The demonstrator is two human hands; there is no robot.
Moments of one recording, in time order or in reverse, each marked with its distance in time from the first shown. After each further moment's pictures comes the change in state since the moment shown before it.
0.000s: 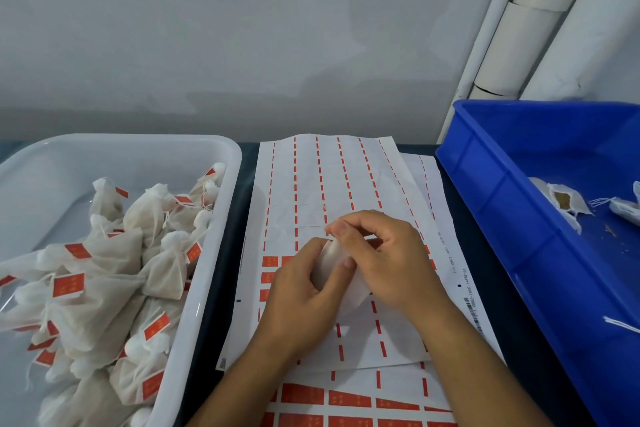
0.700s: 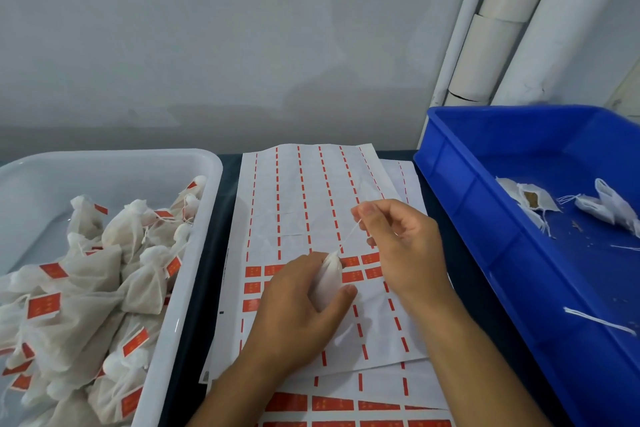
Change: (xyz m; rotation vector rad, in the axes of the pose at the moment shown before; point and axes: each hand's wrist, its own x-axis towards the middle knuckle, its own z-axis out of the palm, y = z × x) left_hand -0.005 -0.008 0.008 0.330 -0.104 0.045; right_hand -0.001 -0.004 -0.026 0.081 0.309 0.106
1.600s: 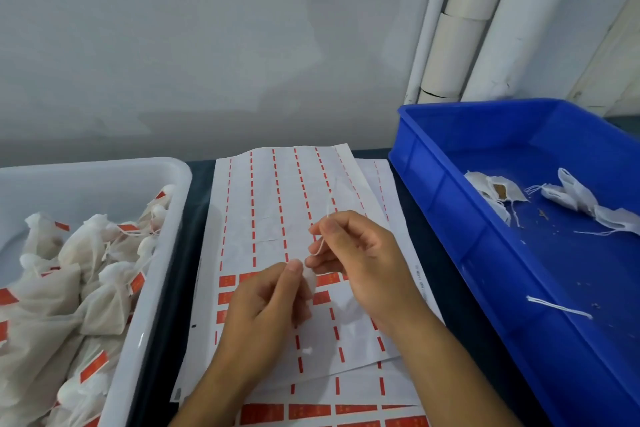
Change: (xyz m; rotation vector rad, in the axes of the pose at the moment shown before) left_hand 0.000 0.019 -0.013 -0.415 0.023 -0.094; right_hand -0.015 0.001 -0.002 0.306 -0.281 0.062
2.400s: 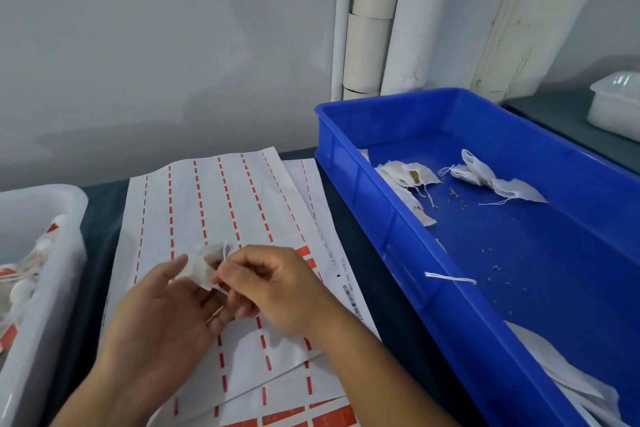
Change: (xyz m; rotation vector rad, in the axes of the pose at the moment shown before) left_hand 0.028 0.005 -0.011 -0.853 -0.259 -0.541; right_hand -0.010 0.012 -0.010 -0.079 -0.169 0.124
